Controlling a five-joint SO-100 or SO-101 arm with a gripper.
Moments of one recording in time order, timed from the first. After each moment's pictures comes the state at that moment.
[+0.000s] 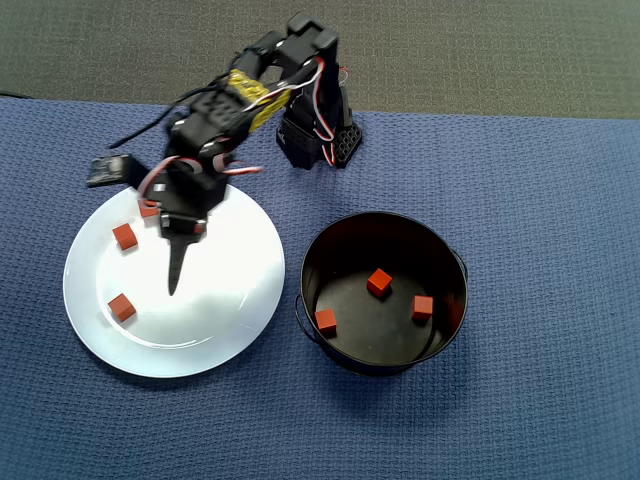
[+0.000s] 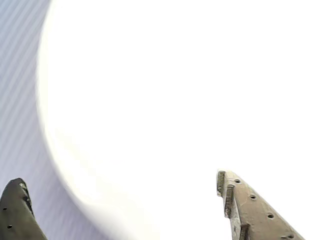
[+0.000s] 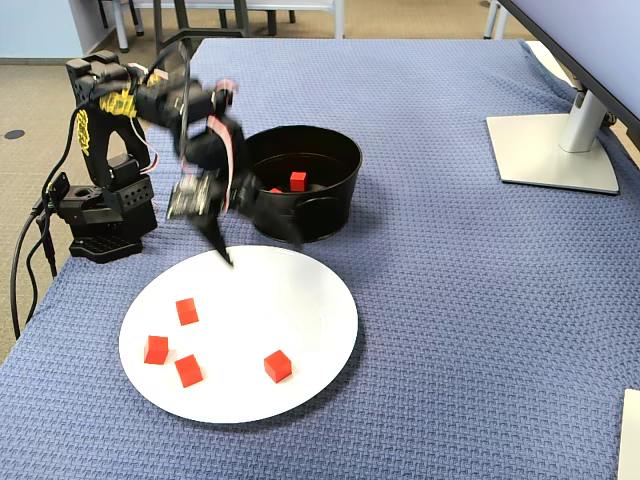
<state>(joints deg) 39.9 82.7 80.5 71.5 -44.1</state>
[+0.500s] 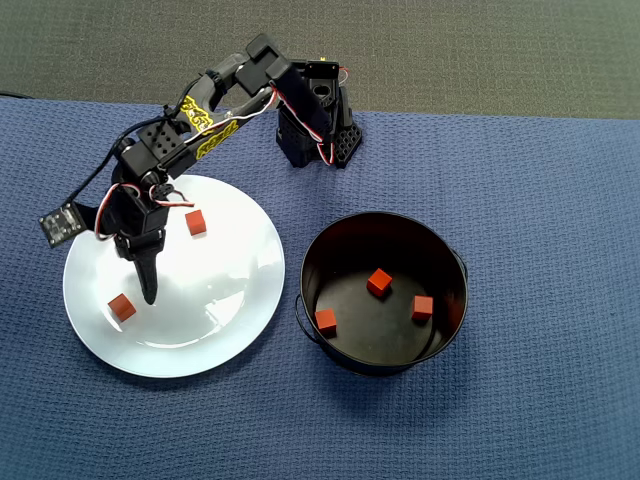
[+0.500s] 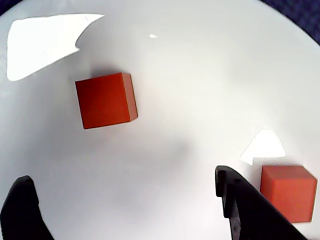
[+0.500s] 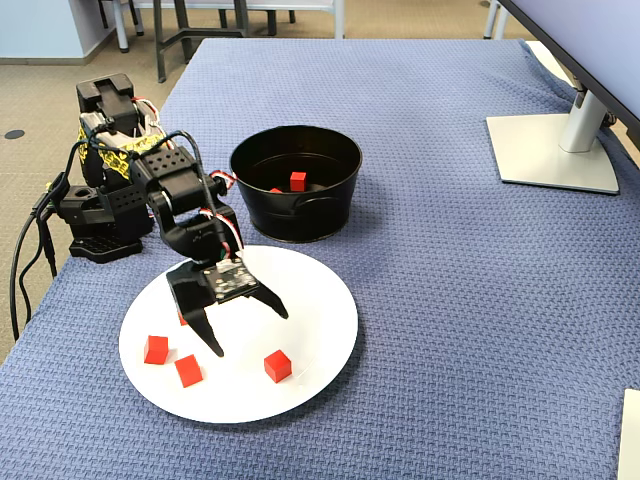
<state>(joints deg) 48.4 64.6 75.8 52.7 -86.7</state>
